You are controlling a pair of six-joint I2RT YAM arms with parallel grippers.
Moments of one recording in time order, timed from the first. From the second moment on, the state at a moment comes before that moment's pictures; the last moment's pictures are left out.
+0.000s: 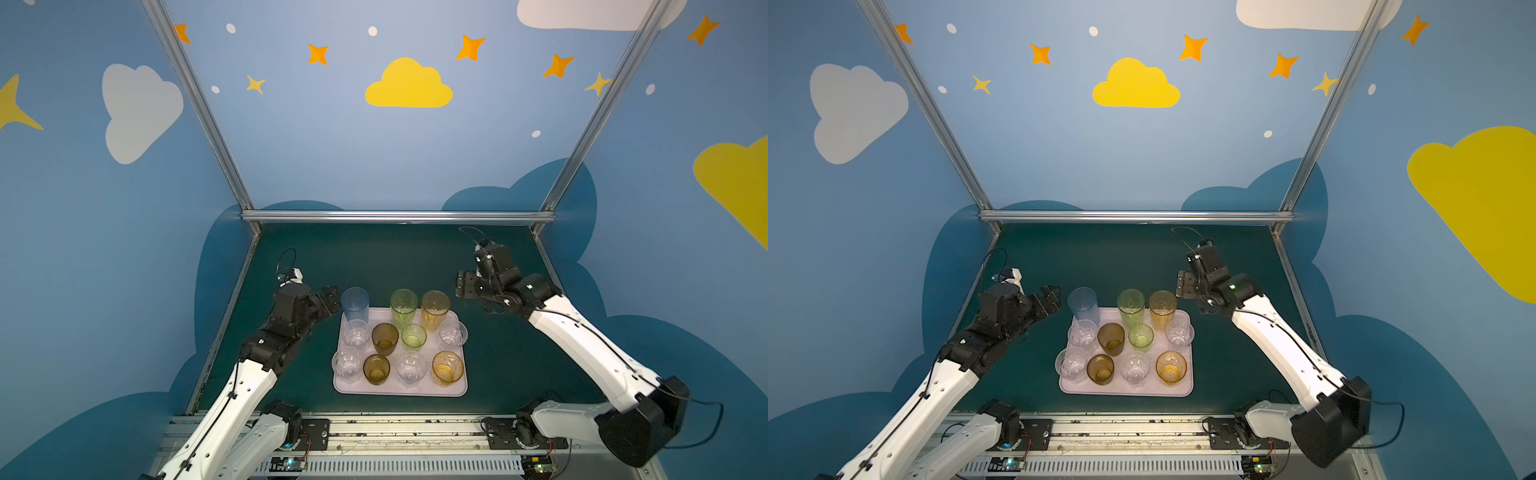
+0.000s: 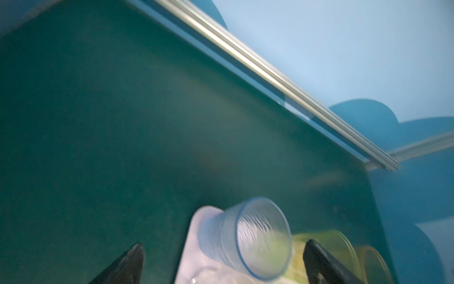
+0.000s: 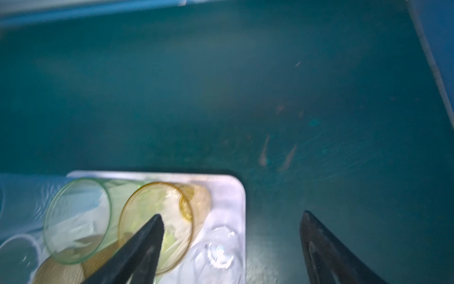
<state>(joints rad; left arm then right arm) -0.29 0.86 0.66 -0.33 -0.24 -0.64 0.52 1.20 1.13 -0.72 0.28 0.45</state>
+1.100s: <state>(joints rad) 0.03 1.46 0.40 0.59 -0.26 -0.27 0.20 1.14 0.40 0.28 0.55 0.24</state>
